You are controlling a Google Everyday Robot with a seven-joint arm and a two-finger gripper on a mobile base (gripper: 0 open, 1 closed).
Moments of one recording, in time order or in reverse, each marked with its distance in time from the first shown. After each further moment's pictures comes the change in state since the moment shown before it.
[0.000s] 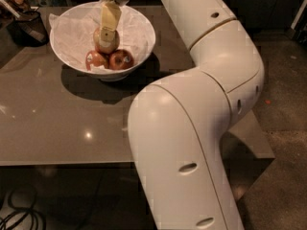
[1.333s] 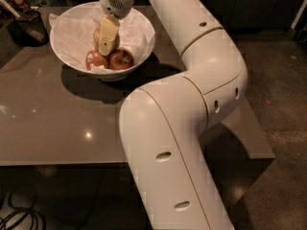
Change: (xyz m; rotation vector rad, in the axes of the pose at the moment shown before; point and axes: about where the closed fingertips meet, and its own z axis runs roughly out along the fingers) arm 0.011 -0.009 0.047 -0.071 -0.001 0.086
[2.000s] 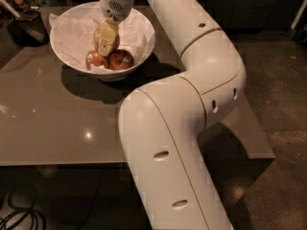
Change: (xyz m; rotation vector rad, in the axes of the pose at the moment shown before) arm 0.000 0.002 0.008 -0.025 -0.007 0.011
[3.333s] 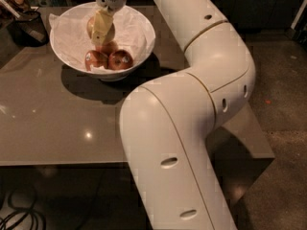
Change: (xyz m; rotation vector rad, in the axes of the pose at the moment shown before) arm -0.026 0.001 -0.028 0.069 -0.061 -0.041
